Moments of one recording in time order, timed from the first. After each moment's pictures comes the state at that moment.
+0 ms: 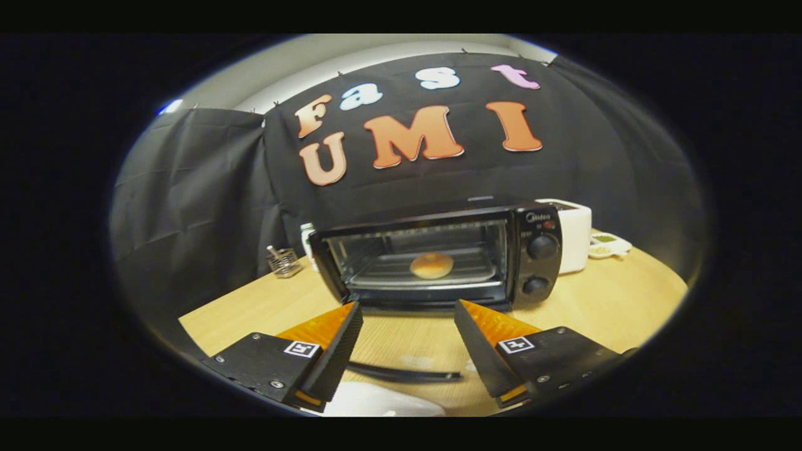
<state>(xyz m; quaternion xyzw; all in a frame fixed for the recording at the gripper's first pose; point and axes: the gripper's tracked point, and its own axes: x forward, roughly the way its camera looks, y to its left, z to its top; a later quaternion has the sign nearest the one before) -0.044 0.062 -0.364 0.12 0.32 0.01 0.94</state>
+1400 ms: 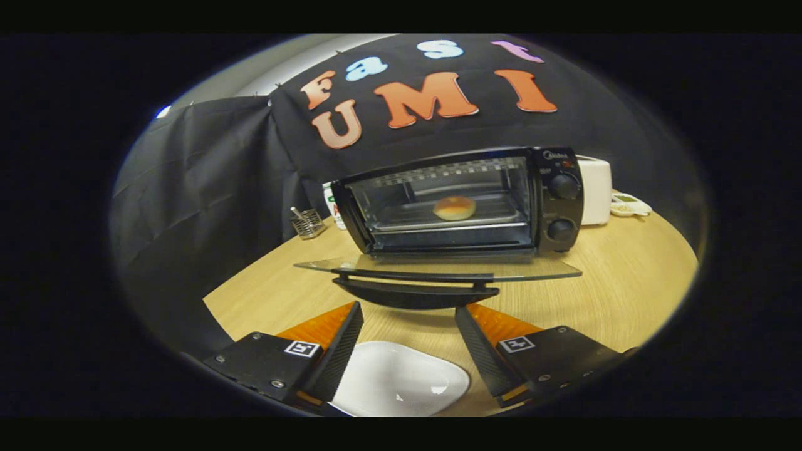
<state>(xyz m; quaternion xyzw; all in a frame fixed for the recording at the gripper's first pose) -0.068 0.096 -0.386 0.13 0.39 0.07 0.91</state>
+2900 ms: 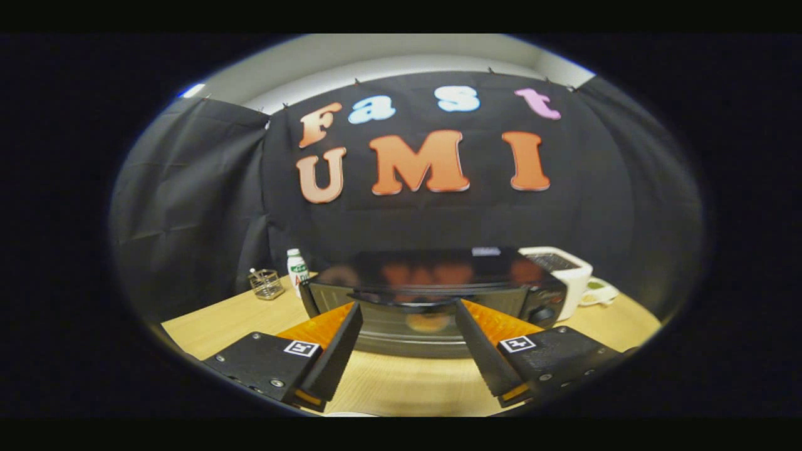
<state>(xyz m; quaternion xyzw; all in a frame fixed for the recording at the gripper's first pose) 0.060 0.034 -0.264 0.02 0.20 -0.04 0.98</state>
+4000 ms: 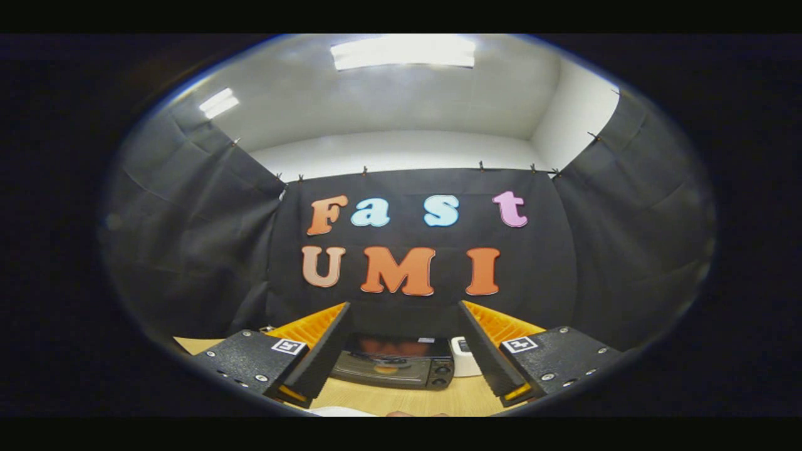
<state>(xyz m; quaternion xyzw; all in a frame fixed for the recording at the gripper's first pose) -0.061 0.008 -0.010 -0.02 0.02 -0.07 1.00</state>
